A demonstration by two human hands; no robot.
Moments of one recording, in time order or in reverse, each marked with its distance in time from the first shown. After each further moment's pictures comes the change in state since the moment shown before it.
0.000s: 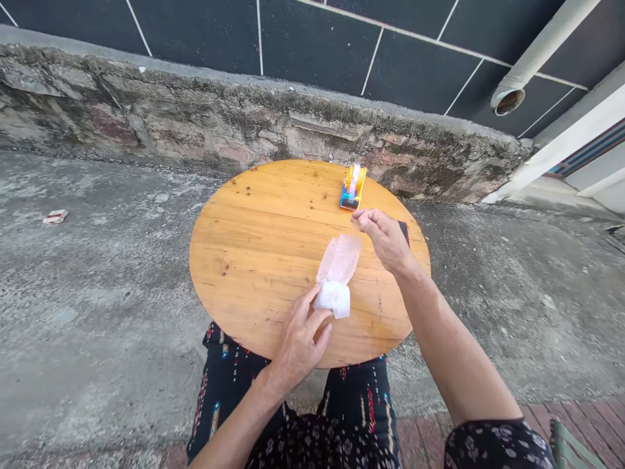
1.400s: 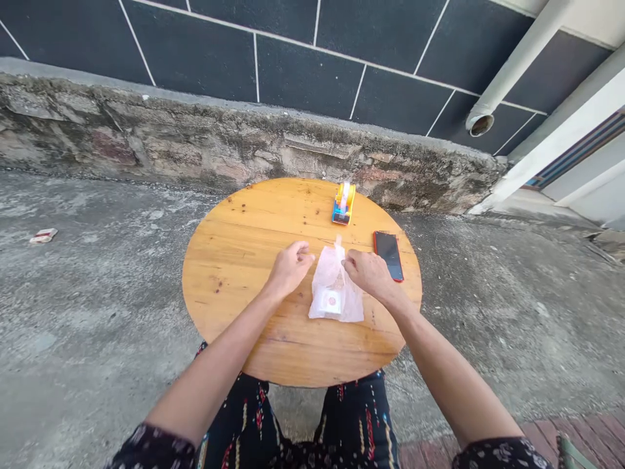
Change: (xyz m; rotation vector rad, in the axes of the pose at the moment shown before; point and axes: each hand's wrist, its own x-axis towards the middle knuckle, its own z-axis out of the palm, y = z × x) left_hand 0.141 -0.044 -0.021 -0.258 -0.068 -0.495; right_hand -0.020 -0.009 0.008 -1.161 -0.289 0.251
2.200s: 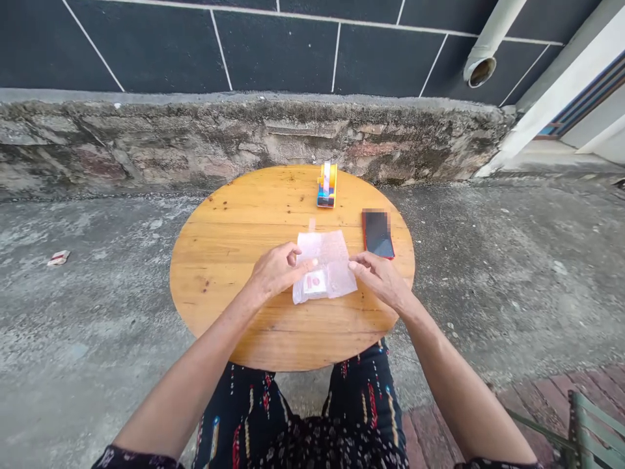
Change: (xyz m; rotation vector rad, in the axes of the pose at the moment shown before) left_hand -0.014 0.016 0.003 0.453 -0.190 0.077; right_hand -0.062 0.053 0.034 0.828 0.136 -0.083
